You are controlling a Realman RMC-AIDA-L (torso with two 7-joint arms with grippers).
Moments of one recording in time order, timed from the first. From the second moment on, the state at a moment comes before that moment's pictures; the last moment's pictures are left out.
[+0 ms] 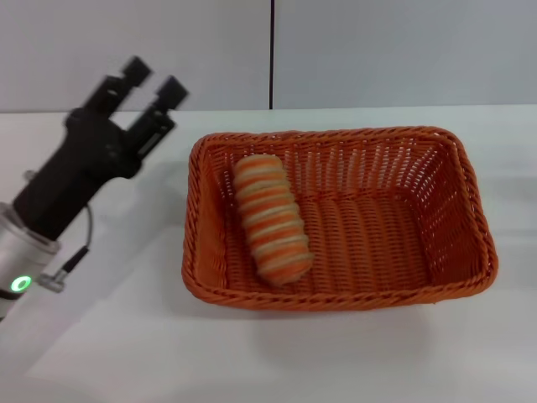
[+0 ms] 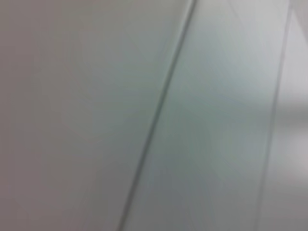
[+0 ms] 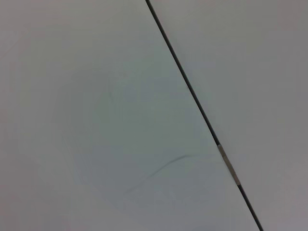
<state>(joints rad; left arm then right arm) -0.44 -2.07 0.01 -0.04 1.91 1.78 -0.75 0.36 2.07 -0.16 -0.24 1.69 1.25 -2.16</state>
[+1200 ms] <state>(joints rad) -0.18 -2.07 -0.50 -0.06 1.91 1.79 -0.54 0.35 2.07 -0.15 -0.21 1.80 1.26 -2.15</state>
